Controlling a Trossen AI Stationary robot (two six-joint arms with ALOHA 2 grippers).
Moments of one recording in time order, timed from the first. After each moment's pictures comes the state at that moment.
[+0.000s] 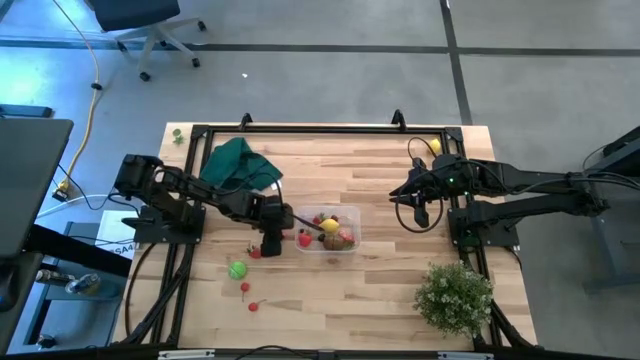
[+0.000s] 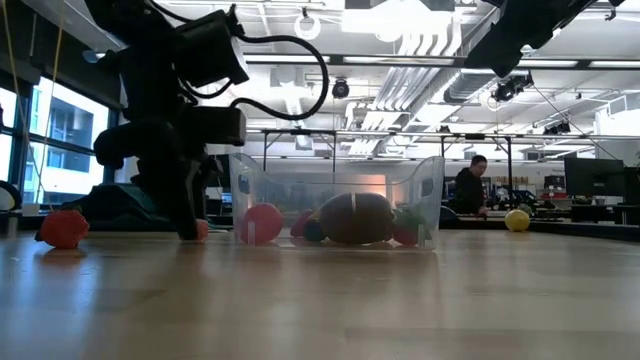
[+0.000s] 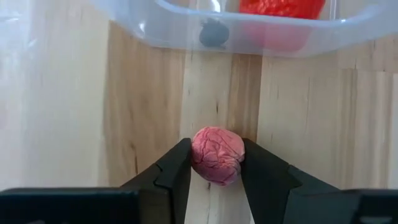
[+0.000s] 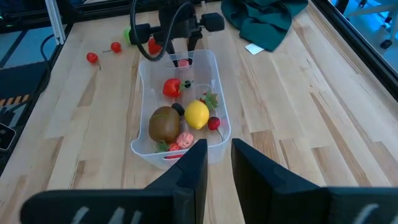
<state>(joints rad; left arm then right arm) 0.04 1.59 0.74 -0.35 -0.03 -0.13 -0.10 0.79 0.76 -0.54 -0.07 0.07</state>
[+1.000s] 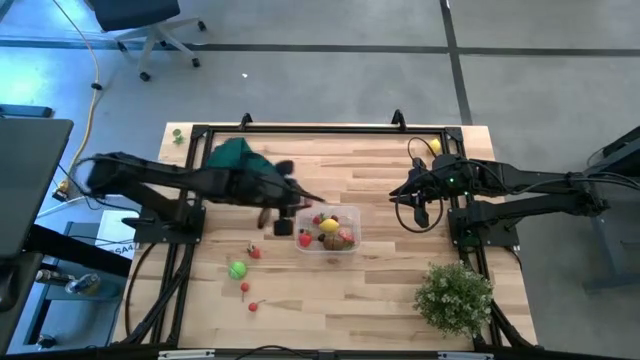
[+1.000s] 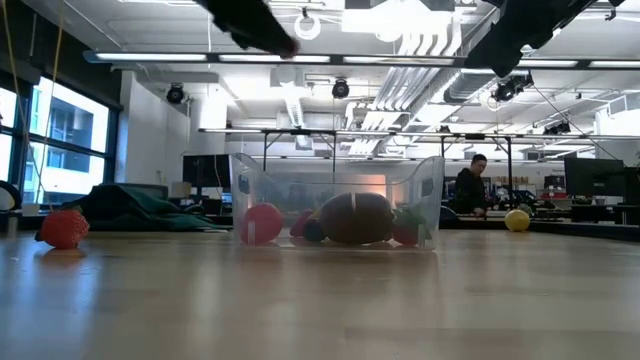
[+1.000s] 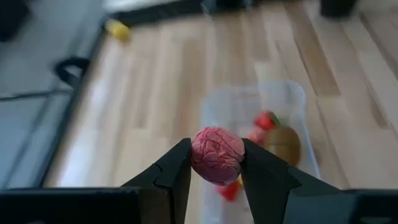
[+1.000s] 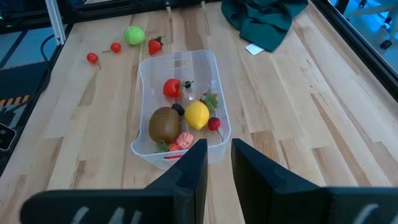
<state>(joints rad) 0.05 1.36 1.08 -0.38 -0.21 0.13 -0.10 0.79 0.76 -0.54 -0.07 0.07</state>
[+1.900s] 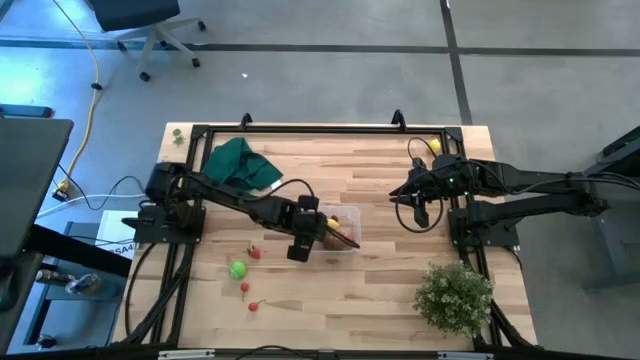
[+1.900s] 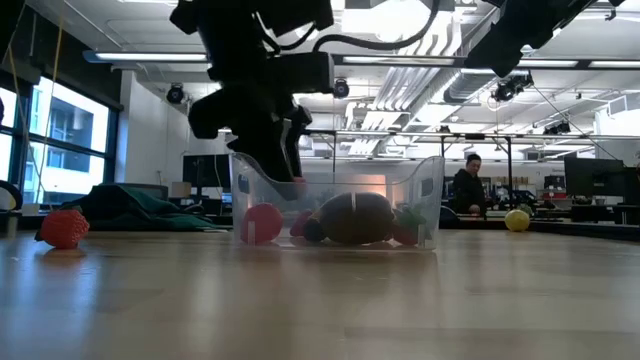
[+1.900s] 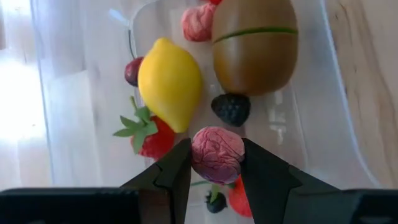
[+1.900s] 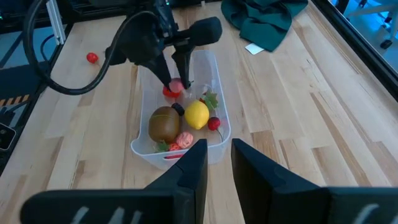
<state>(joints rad) -0.03 1.84 1.21 -0.52 -0.19 0.13 -0.10 0.79 0.76 -0.54 -0.07 0.07</state>
